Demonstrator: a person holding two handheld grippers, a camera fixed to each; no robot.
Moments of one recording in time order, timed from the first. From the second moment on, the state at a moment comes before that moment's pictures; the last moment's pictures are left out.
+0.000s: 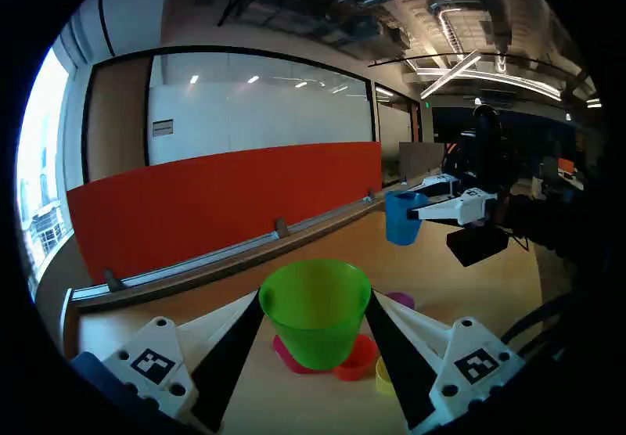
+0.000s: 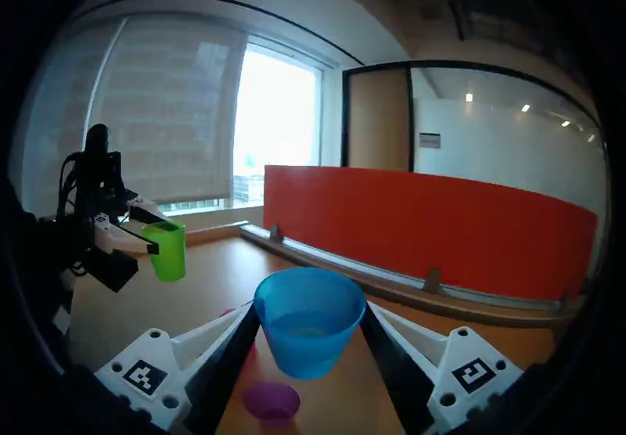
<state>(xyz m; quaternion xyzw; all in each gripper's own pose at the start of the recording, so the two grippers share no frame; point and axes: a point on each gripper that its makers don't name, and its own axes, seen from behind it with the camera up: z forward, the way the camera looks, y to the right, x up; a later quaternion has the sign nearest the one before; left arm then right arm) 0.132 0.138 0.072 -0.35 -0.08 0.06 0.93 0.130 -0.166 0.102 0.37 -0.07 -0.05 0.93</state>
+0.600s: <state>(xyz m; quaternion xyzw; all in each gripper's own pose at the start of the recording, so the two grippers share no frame) 0.135 0.138 0.070 -0.35 -0.08 0.06 0.93 0.159 -0.172 0.094 0.37 -0.01 -0.04 0.93</state>
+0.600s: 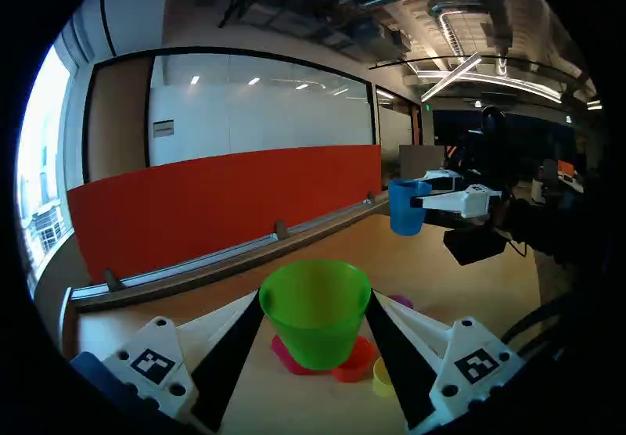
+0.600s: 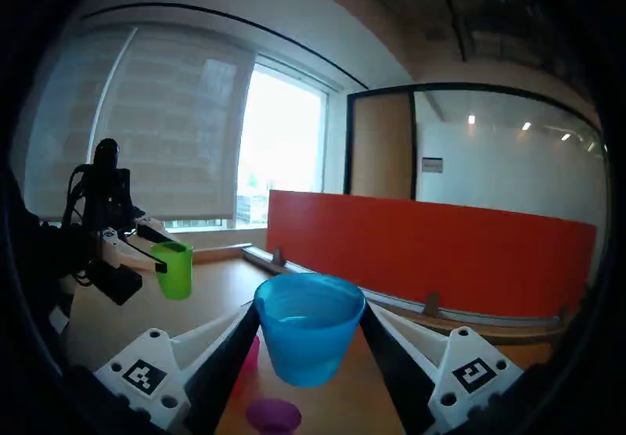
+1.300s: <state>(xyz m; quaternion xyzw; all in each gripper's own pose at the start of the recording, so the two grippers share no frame) 0.132 0.138 0.071 -0.35 -0.08 0.05 0.93 0.166 -0.172 0.093 0.38 0.00 -0.03 0.92</state>
